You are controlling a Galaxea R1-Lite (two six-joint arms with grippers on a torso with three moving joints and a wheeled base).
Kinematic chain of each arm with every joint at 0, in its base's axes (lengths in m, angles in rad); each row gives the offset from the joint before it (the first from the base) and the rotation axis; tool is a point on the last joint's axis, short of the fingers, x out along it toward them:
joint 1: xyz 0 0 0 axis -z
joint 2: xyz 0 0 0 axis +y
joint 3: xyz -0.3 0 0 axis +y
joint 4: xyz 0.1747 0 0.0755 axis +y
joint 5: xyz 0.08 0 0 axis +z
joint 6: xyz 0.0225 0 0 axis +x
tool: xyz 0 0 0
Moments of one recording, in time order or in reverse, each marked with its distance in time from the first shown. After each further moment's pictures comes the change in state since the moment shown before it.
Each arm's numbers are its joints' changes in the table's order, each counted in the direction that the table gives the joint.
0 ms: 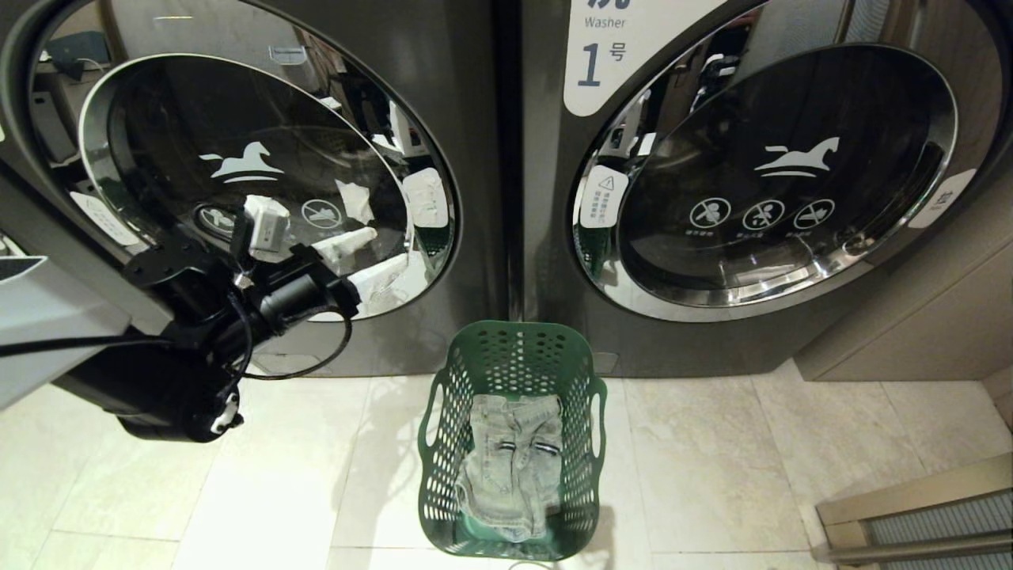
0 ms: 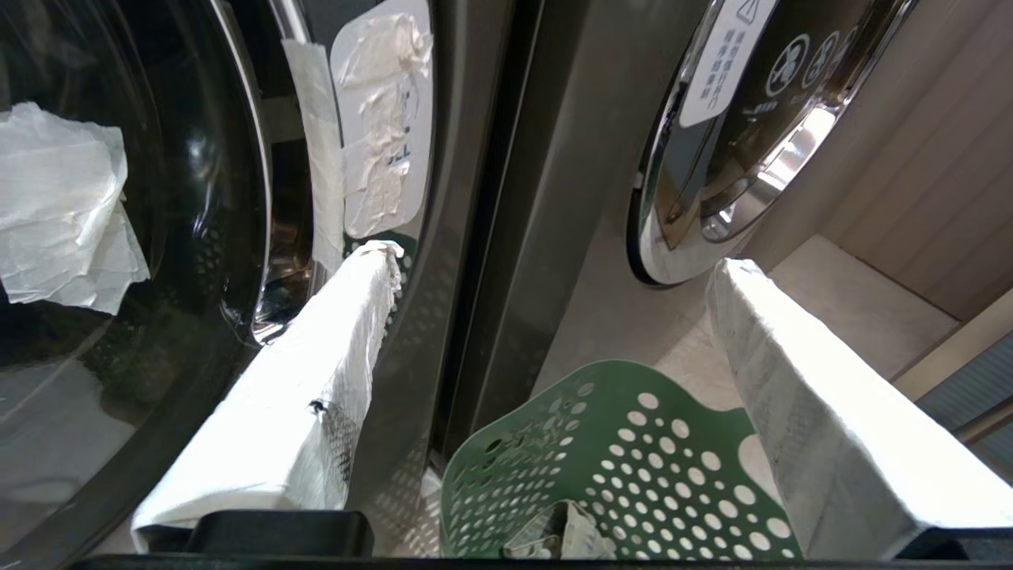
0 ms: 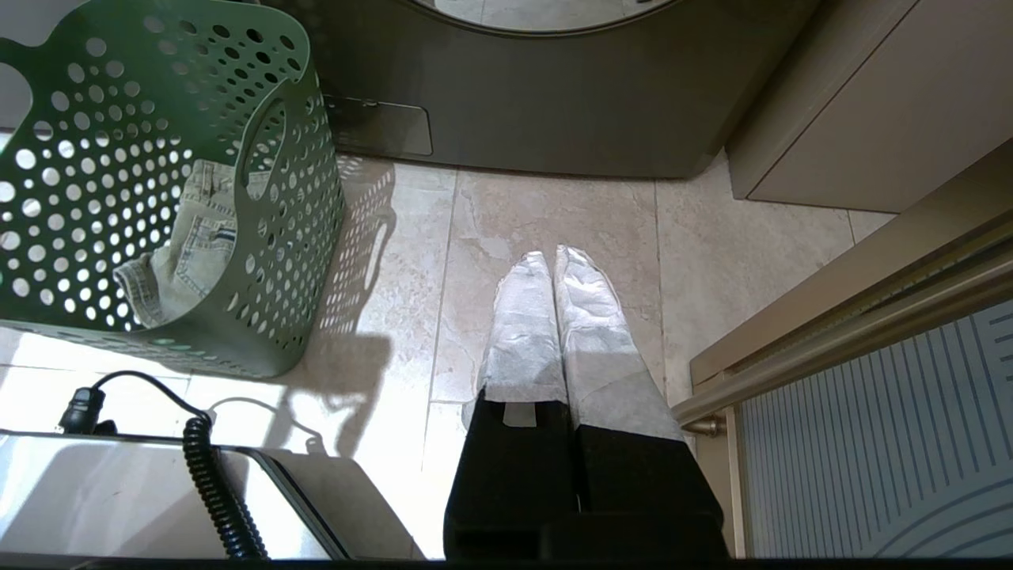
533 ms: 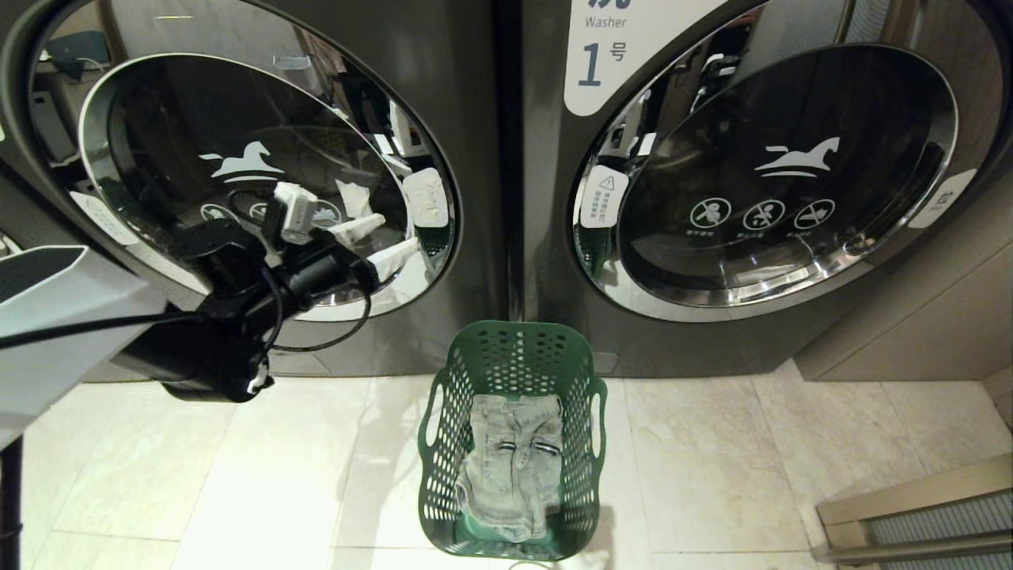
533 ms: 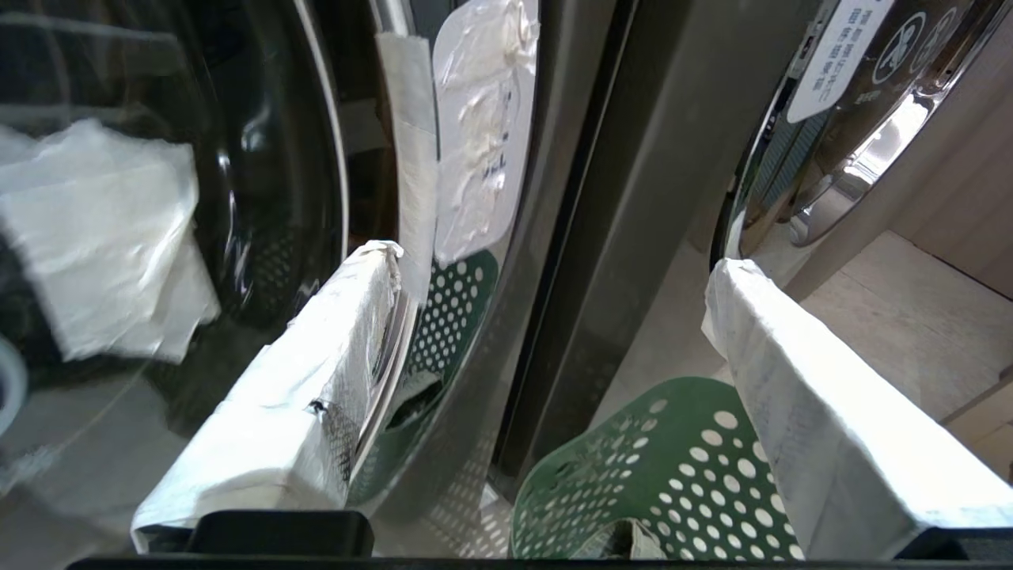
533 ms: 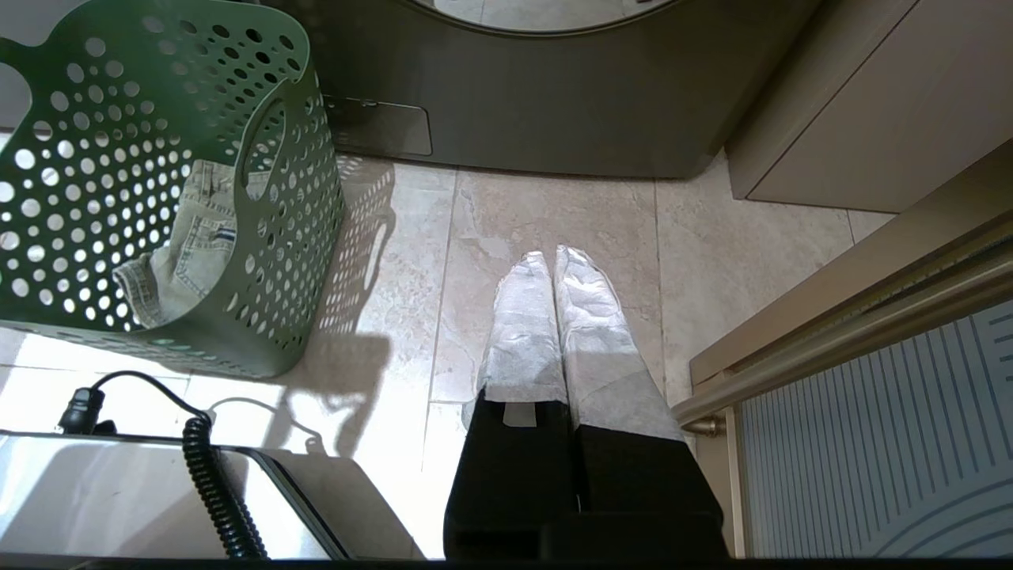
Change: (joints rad) left arm 0.017 0.098 -0.246 0.163 0.056 0.055; right arm 0.000 0.000 0.001 -0.001 0.000 0.000
